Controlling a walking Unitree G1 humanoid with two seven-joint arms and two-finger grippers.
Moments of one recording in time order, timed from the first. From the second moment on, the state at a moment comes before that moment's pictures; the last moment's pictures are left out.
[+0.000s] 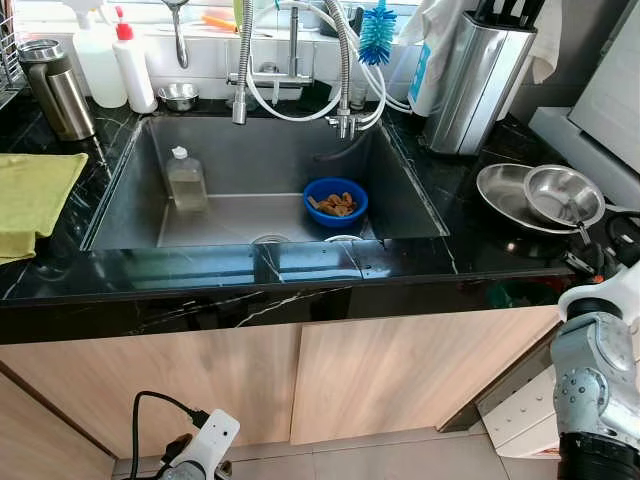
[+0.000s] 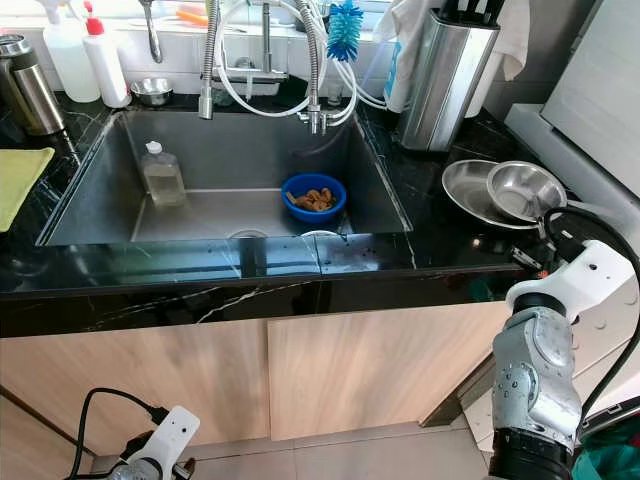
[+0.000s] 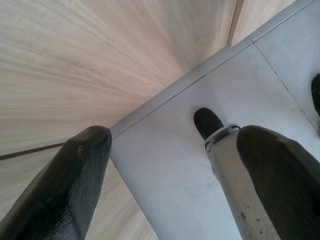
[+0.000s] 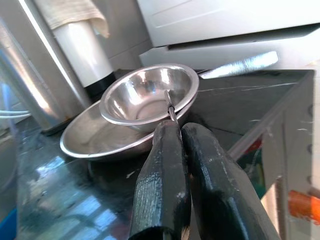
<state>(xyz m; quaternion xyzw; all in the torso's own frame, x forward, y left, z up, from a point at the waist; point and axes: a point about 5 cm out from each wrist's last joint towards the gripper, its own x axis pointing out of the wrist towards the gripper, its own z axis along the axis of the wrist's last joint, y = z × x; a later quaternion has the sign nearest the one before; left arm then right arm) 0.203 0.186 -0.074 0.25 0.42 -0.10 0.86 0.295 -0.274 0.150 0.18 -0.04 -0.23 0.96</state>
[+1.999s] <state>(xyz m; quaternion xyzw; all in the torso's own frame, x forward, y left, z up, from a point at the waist) 0.207 0.184 -0.072 0.25 0.41 -0.09 0.87 0.359 -0.214 0.172 0.04 0.03 0.12 0.99</state>
